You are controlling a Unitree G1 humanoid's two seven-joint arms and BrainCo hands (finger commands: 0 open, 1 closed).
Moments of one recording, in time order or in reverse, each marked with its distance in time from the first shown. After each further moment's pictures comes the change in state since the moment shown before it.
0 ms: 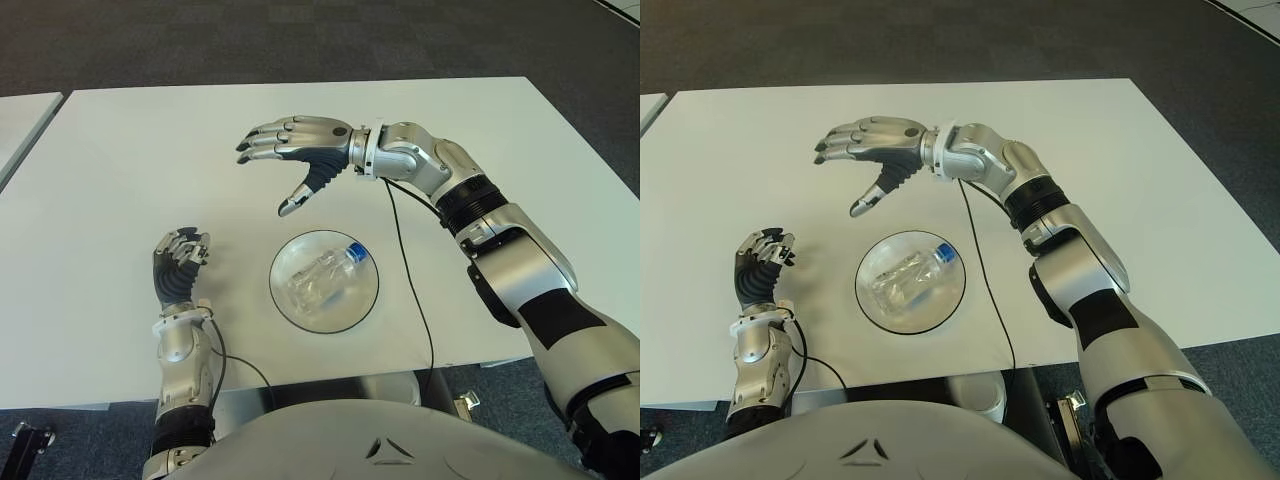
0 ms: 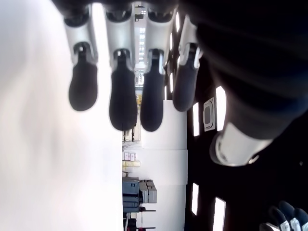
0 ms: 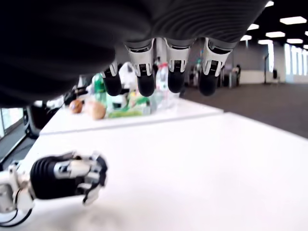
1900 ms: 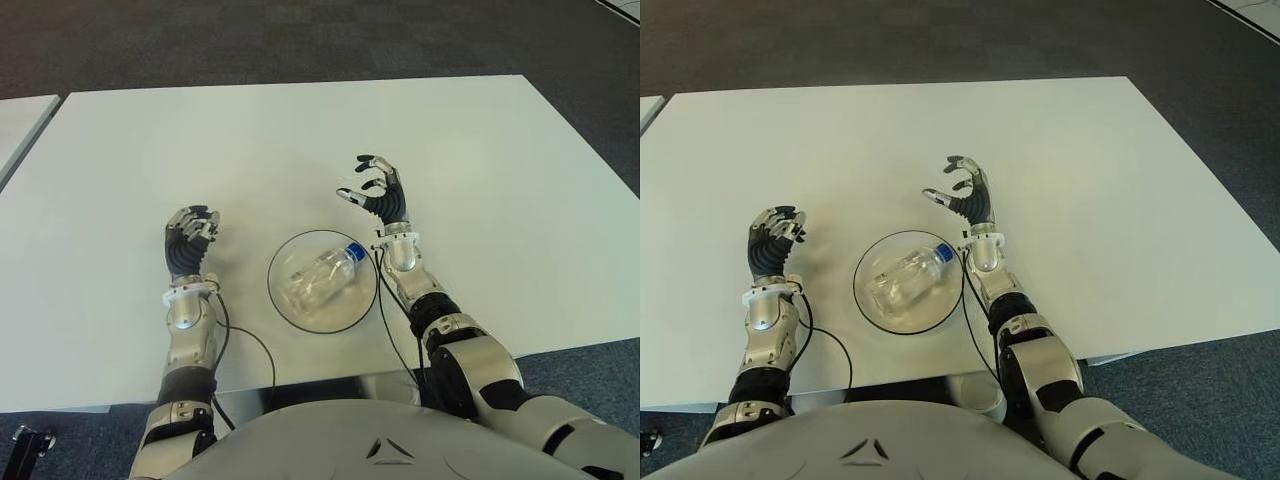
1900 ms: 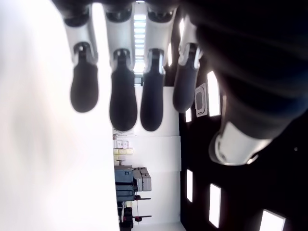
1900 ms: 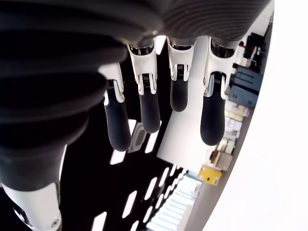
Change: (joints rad) left arm -0.187 0.063 -0.004 0.235 0.030 -0.071 0.015; right arm 0.543 0.268 -0.446 0.264 0.394 0.090 -0.615
